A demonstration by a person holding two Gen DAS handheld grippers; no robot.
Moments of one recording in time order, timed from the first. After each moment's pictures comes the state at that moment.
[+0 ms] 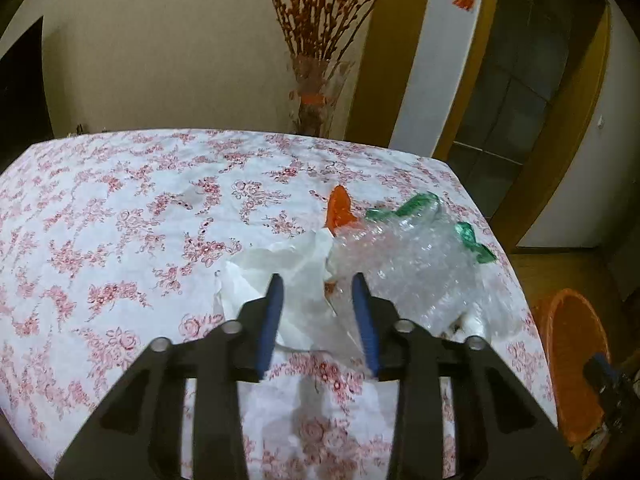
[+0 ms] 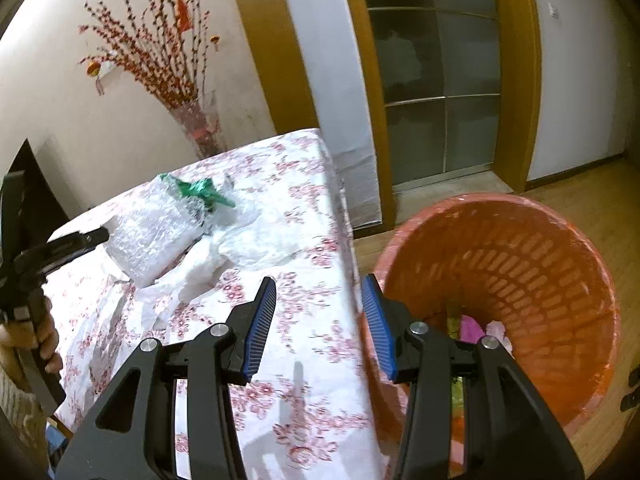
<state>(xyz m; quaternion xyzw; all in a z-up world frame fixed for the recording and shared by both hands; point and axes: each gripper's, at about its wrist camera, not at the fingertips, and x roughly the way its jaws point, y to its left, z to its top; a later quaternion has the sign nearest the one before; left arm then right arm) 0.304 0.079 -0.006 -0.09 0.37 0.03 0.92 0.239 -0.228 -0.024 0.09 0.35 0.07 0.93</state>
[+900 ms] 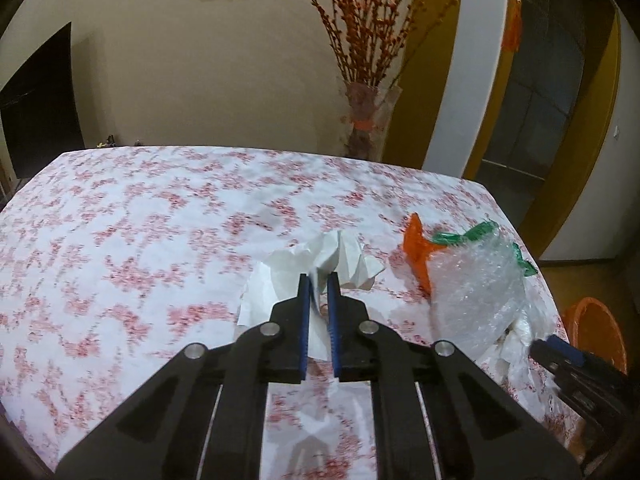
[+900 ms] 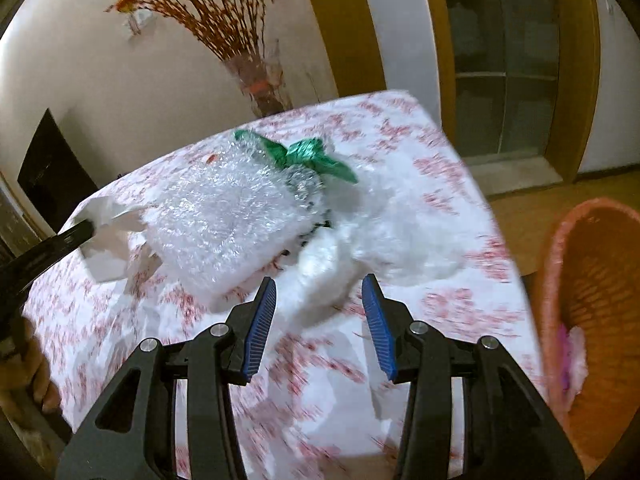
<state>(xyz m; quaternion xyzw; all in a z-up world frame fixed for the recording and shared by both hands) 0.271 0.150 0.012 -0.07 0.34 0.07 0.93 0.305 -0.111 -0.046 0.09 0.42 0.13 0.89</state>
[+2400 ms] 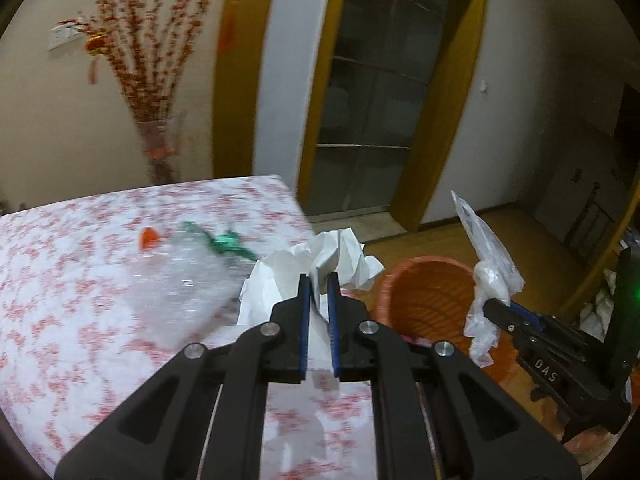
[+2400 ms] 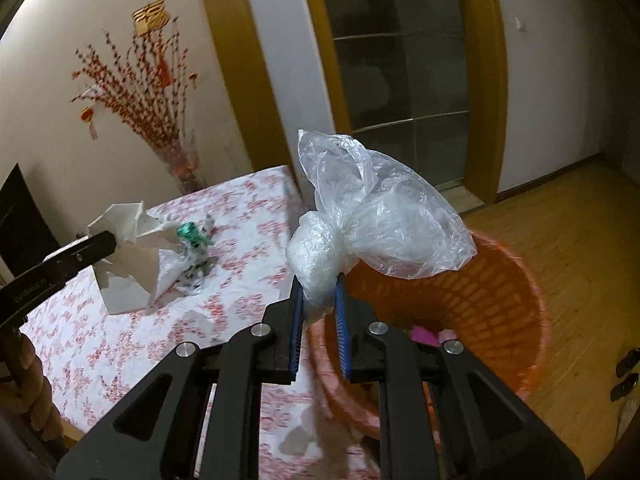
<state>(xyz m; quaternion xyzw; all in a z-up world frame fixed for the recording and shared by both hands) 0.221 -0.081 0.069 -0.03 0.32 -0.17 0.93 0.195 -0.286 0.031 0.10 0.32 0.01 0.94</state>
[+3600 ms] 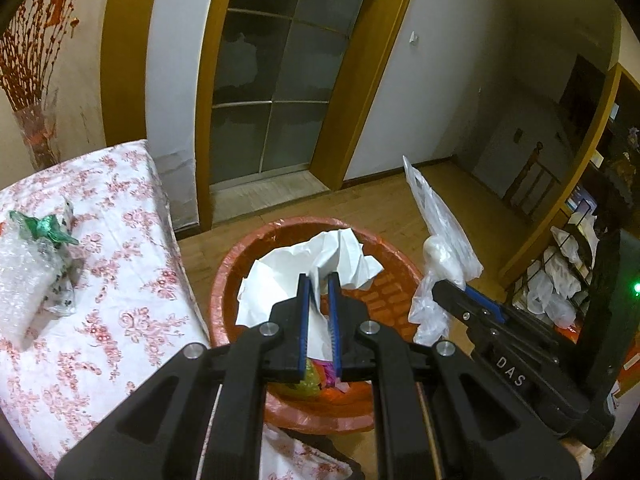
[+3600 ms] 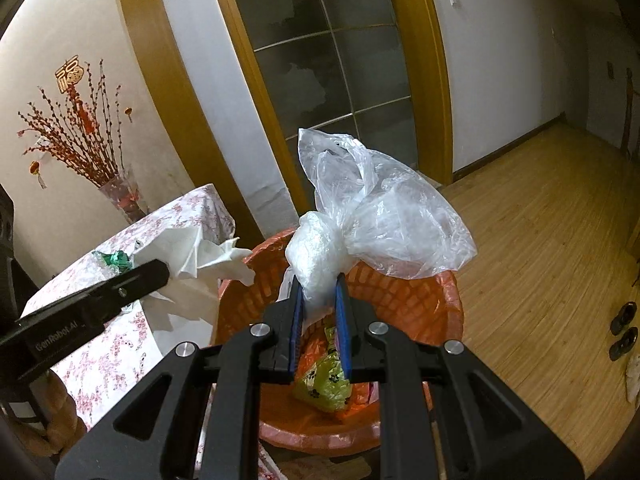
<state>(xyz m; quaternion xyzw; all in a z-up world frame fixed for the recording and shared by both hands) 0.243 -0.228 0.023 -0.02 0.38 -0.29 0.88 0.177 -0.385 0.007 0.16 0.32 -0.06 0.93</state>
